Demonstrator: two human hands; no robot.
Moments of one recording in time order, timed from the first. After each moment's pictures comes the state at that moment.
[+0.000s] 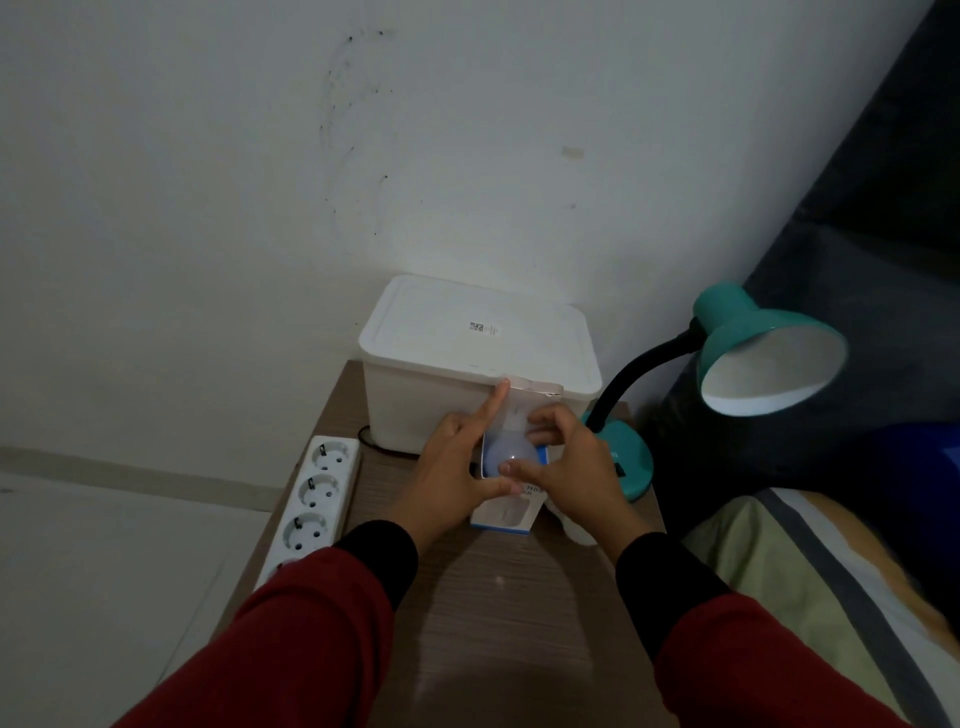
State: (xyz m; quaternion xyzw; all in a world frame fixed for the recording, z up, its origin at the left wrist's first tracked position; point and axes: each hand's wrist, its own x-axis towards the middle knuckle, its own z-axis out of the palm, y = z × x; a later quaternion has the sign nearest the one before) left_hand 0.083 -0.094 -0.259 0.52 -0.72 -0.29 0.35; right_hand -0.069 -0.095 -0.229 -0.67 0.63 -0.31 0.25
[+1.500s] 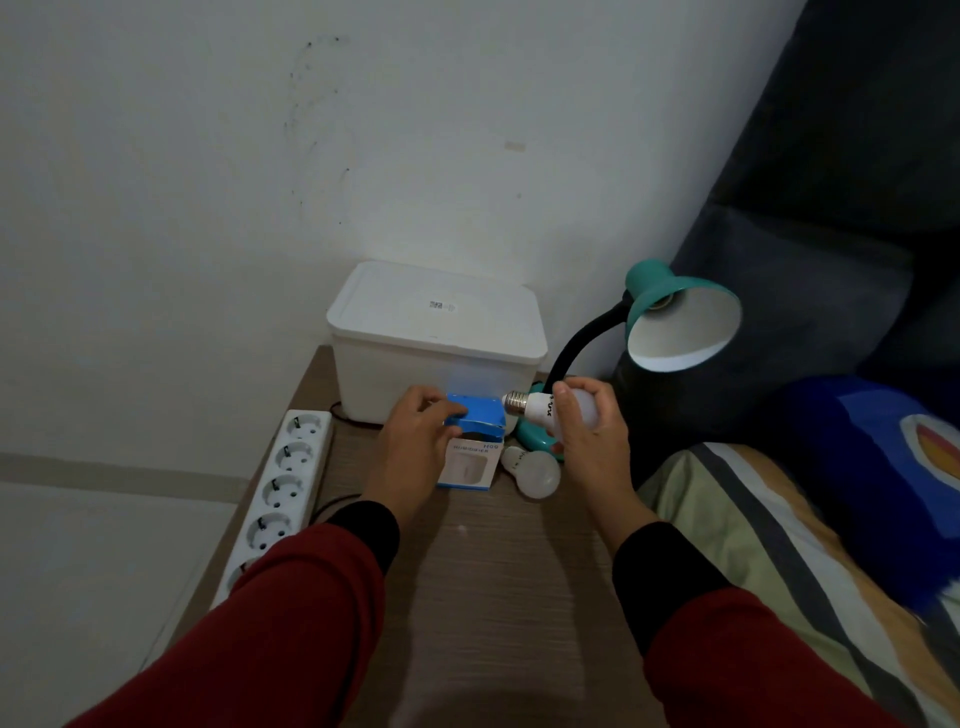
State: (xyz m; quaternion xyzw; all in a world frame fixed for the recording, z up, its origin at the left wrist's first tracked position) left_hand 0.072 -0.052 -0.242 0.57 -0.71 -0.13 0.39; right_hand -0.103 -0.036 -0.200 -0.50 0.62 -0.53 0.30
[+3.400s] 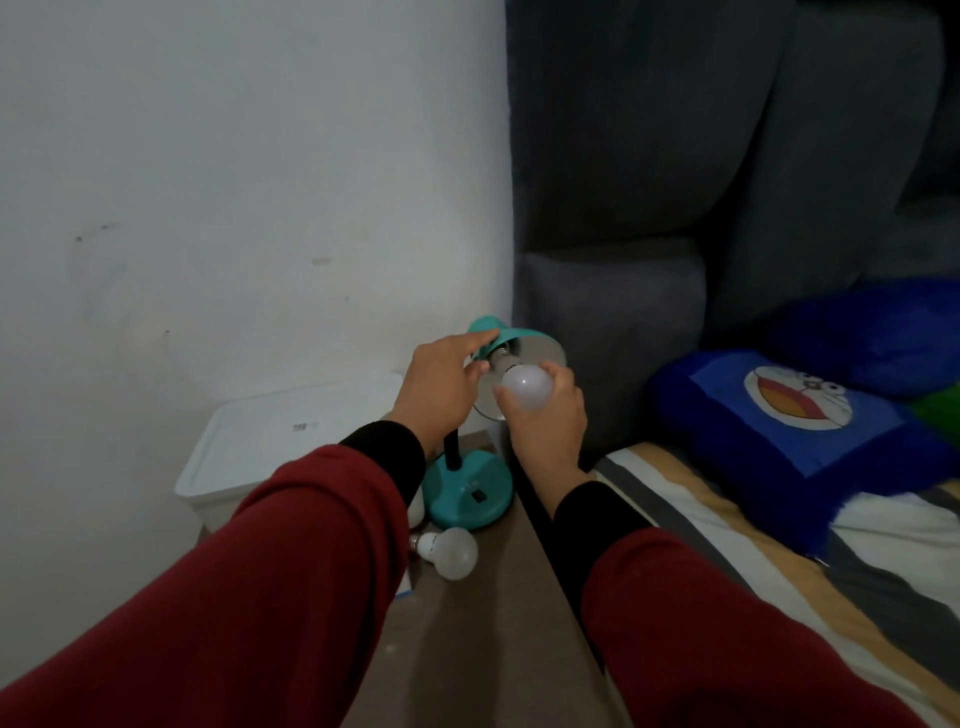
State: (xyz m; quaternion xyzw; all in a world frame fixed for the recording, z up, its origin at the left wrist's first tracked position) left_hand -0.083 -0.115 -0.087 0.45 -0.83 -0.12 0.31; right_hand -0.182 -0.066 -0.131 -0.38 0.70 -0.58 0.19
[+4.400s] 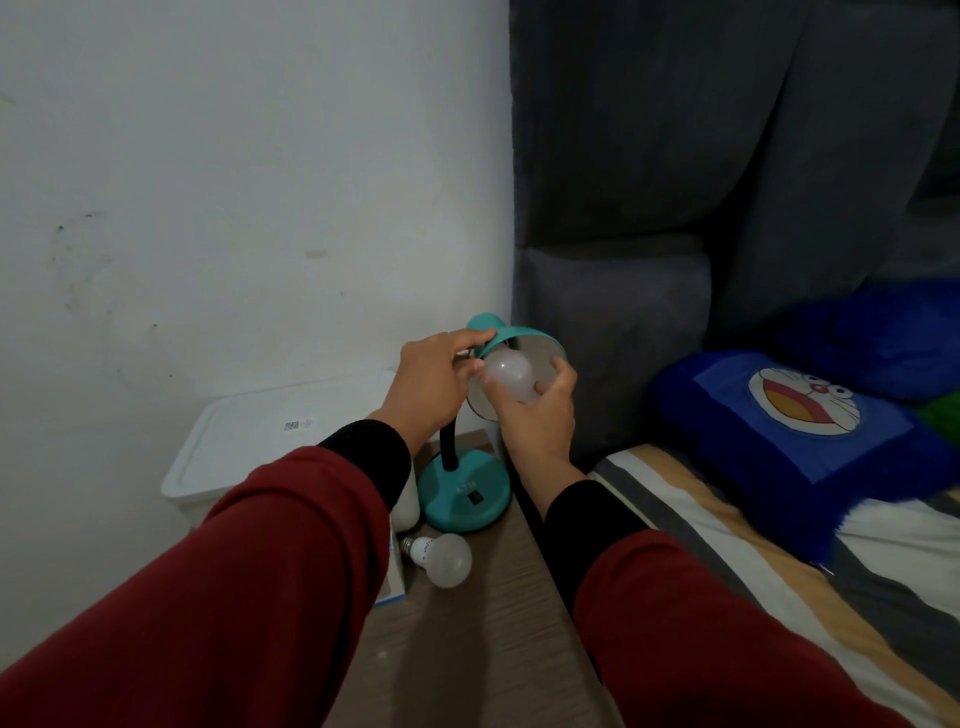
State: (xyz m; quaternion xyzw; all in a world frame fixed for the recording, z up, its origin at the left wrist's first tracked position) left_hand -0.081 -0.128 -0.092 0.45 -0.81 -0.19 0.34; right_hand -0.178 -0.082 -0.136 -0.33 0.66 -0.62 0.28
